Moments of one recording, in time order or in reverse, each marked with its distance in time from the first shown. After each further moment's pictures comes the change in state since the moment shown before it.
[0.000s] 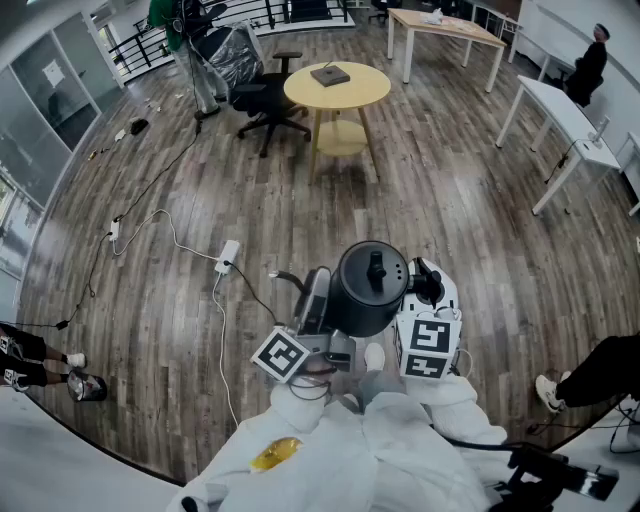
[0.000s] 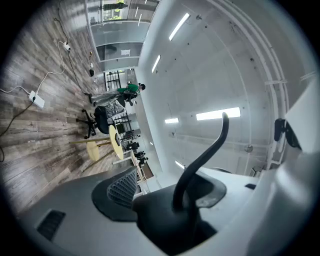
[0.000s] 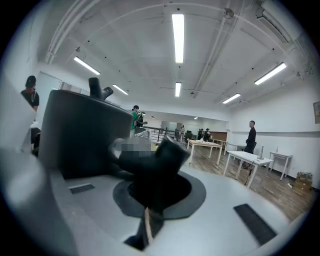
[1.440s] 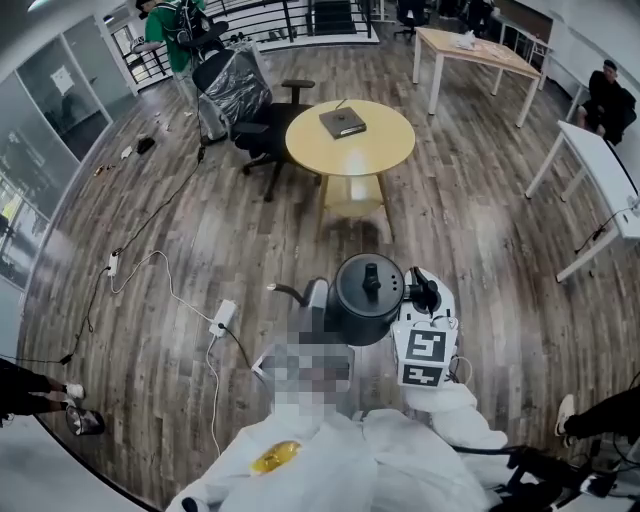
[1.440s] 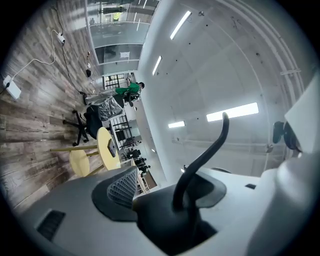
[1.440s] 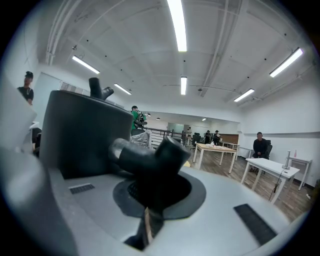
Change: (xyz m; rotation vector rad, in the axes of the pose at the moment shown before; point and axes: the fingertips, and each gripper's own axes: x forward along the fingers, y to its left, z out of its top) left arm 0.392 0.120 0.082 0.020 -0.088 -0.003; right arm 0.411 -0.104 0.078 -0.019 -0.033 0.094
